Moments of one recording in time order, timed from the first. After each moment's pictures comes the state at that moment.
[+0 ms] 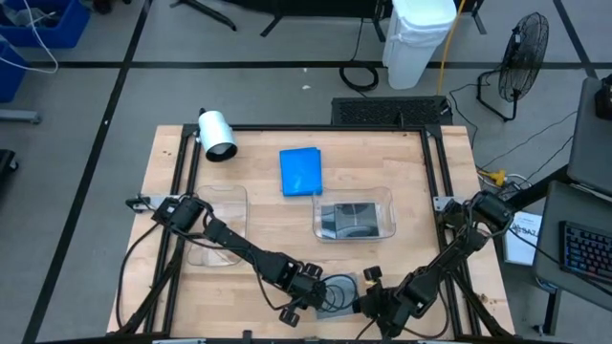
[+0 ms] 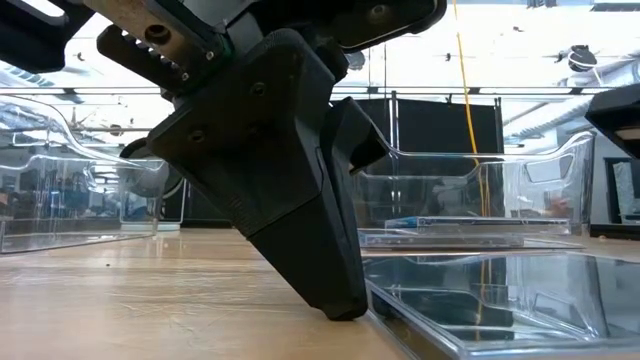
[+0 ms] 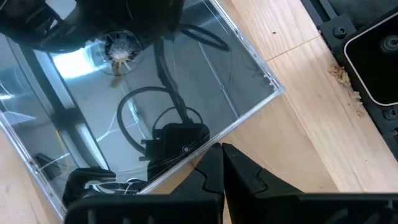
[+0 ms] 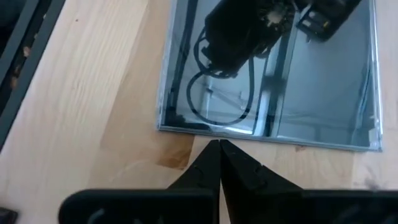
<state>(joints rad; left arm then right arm) -0.45 2.25 1.55 -0.41 0.13 -0.03 0.87 1.86 1.00 -0.36 0.34 0.55</state>
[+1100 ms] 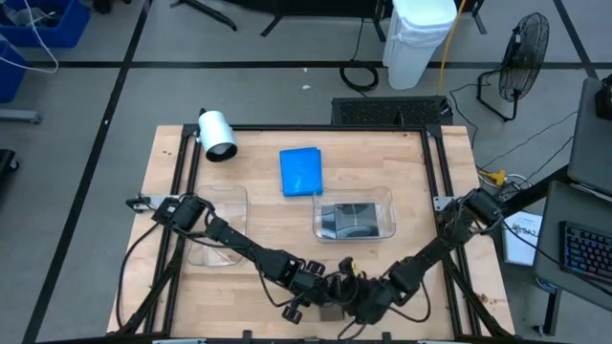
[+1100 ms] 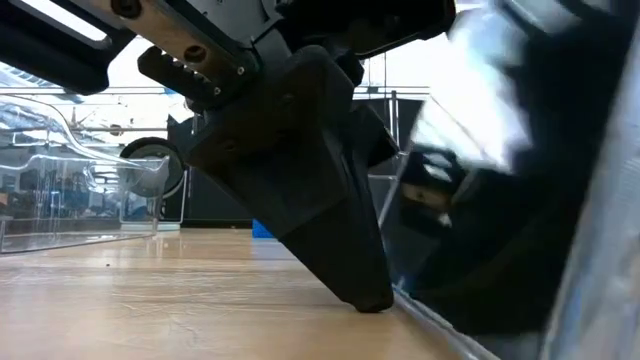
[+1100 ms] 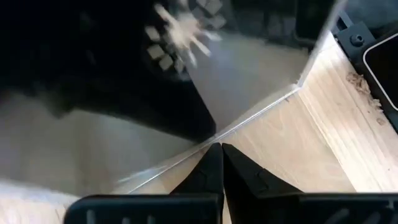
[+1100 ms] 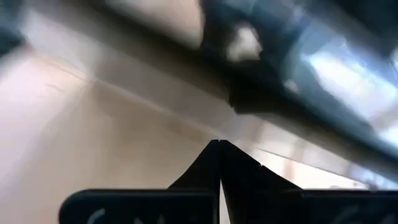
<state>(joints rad) -0.44 2.25 1.55 -0.35 0.12 -0.01 0.73 1.87 1.03 0.02 0.55 0.01</state>
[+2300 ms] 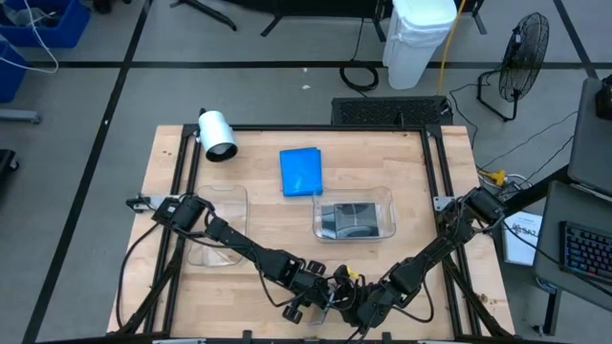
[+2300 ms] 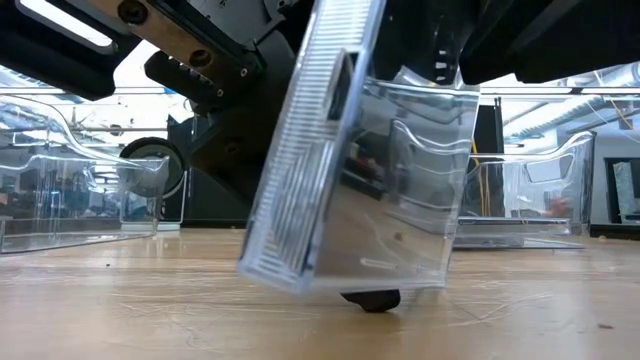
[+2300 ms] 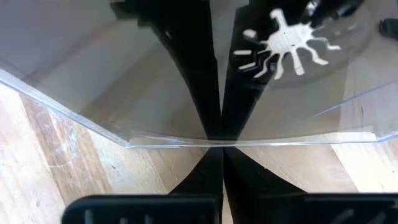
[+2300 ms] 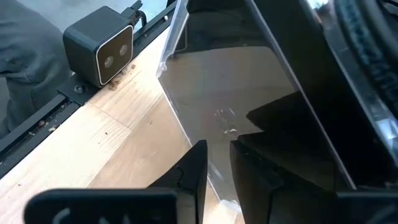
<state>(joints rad) -0.44 2.25 1.55 -0.36 0.13 -0.01 0.72 1.86 1.08 0.09 0.46 -0.12</state>
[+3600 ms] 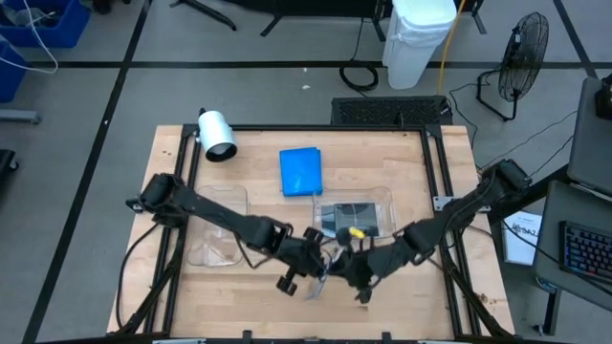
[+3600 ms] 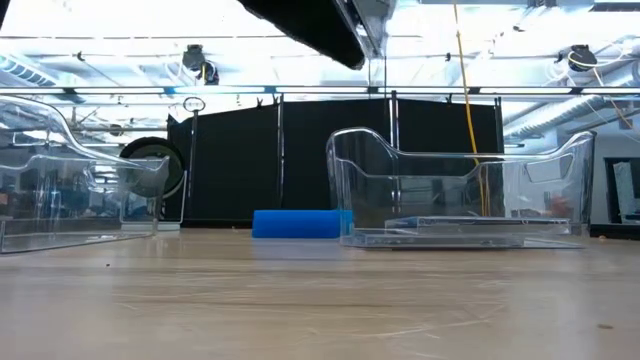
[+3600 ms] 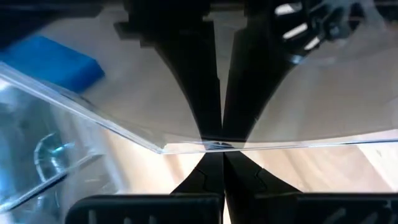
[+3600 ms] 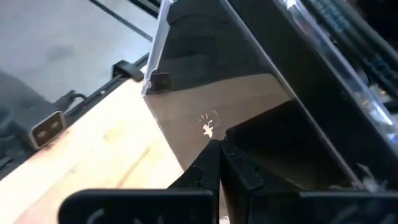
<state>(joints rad) -0.34 1.91 1.54 -0.54 0.02 0.18 0.52 1.51 1.08 -0.02 0.34 -0.30</state>
